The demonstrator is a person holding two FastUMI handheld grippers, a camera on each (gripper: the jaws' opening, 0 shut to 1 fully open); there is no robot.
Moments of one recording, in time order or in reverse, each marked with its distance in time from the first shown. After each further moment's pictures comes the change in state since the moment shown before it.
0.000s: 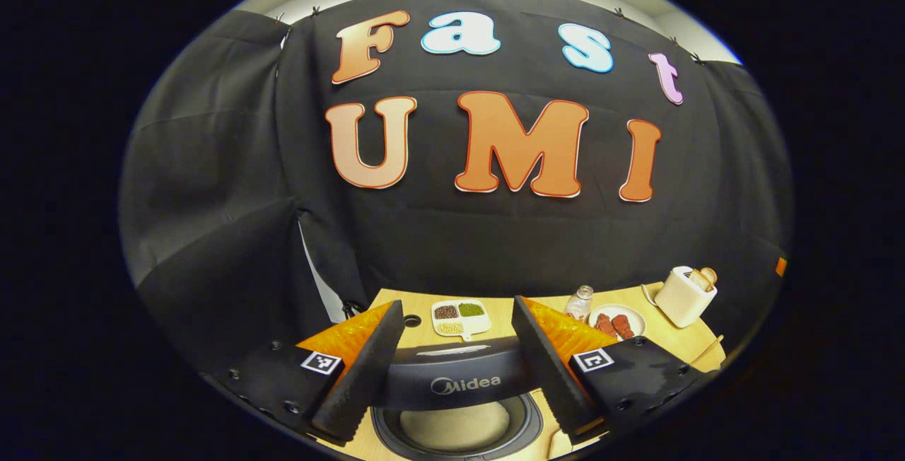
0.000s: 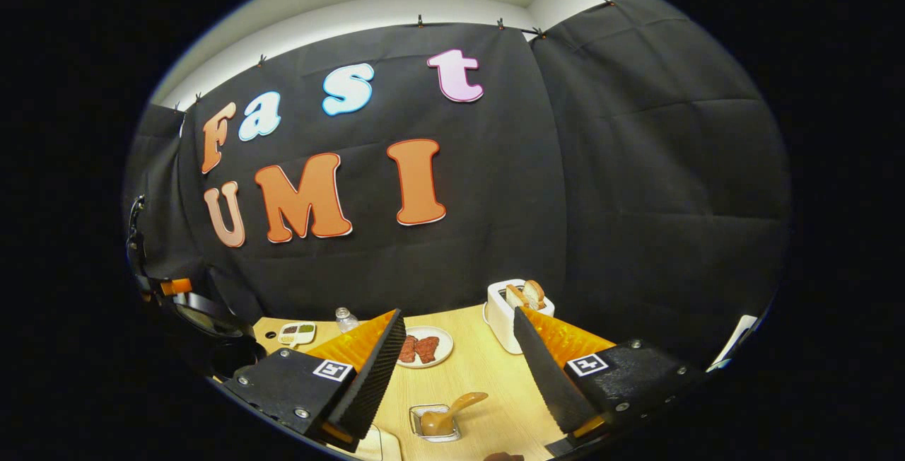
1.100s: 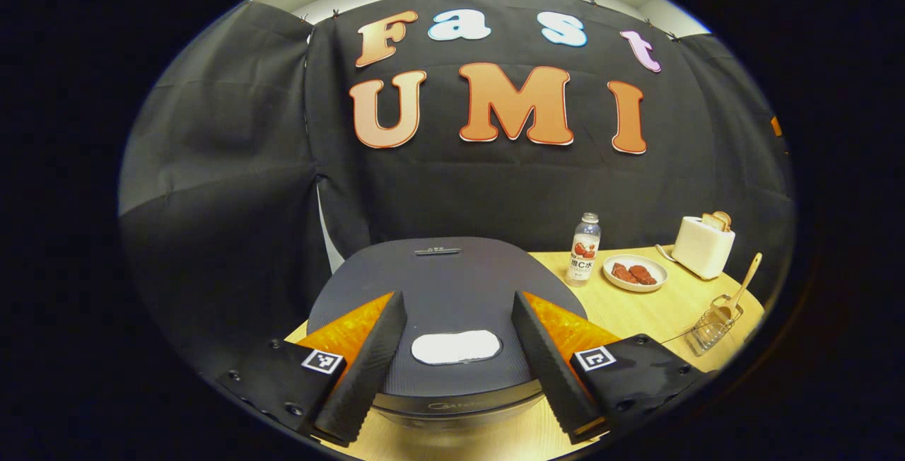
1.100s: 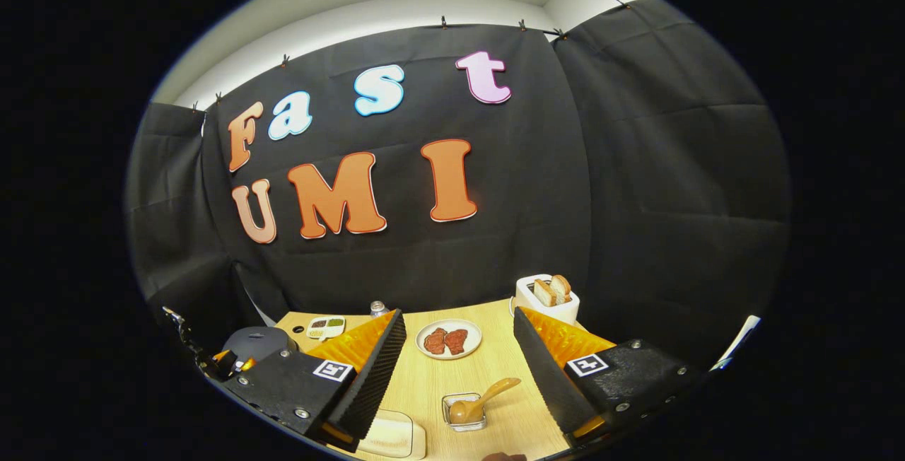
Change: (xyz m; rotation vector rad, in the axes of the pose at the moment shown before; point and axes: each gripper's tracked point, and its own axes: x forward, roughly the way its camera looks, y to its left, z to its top) left arm -0.032 -0.015 -0.193 0.033 -0.062 0.084; right arm -0.032 0.035 -0.005 -0.010 0.037 0.083
